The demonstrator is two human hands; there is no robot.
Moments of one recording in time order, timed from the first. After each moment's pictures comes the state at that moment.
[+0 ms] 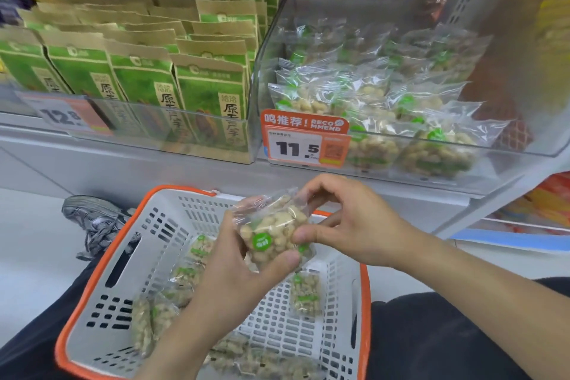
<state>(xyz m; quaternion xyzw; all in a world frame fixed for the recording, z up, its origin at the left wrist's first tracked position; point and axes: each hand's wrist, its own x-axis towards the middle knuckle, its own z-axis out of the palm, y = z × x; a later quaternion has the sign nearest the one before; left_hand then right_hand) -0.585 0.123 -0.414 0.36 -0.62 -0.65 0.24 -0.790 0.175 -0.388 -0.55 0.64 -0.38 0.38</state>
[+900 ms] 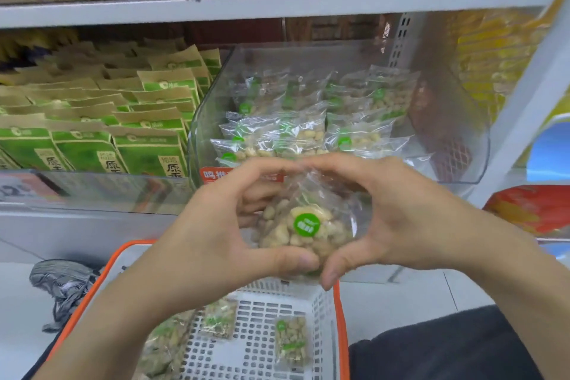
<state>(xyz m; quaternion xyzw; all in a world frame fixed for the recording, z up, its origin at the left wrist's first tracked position) -0.662 0.094 -0.296 0.17 -0.85 -0.46 0.19 -0.857 0.214 -0.284 -0.69 0.63 -0.29 0.20</state>
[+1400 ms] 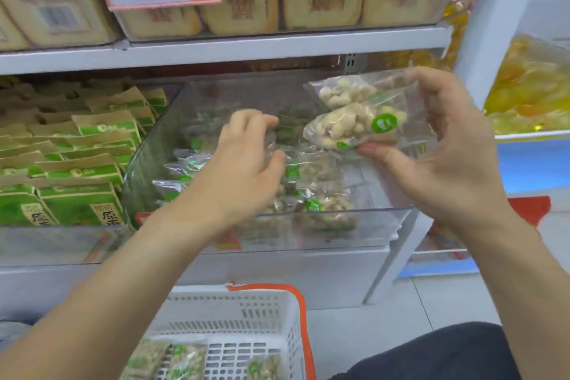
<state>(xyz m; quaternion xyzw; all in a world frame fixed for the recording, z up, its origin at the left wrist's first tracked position) -0.786 0.070 -0.279 0.23 -0.93 -0.20 0.20 -0.955 0.241 -0.285 -0.50 0.66 -0.55 -0.13</state>
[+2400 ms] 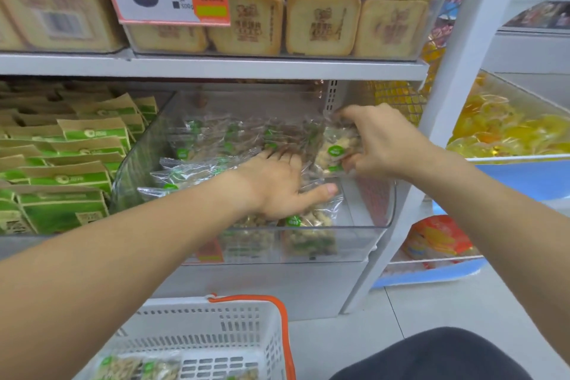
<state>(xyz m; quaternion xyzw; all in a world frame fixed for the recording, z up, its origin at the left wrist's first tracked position) -0.848 0.057 -0.298 0.12 -0.99 0.02 -0.06 -0.990 0.185 -0.250 -0.51 0.85 -0.08 -0.09</state>
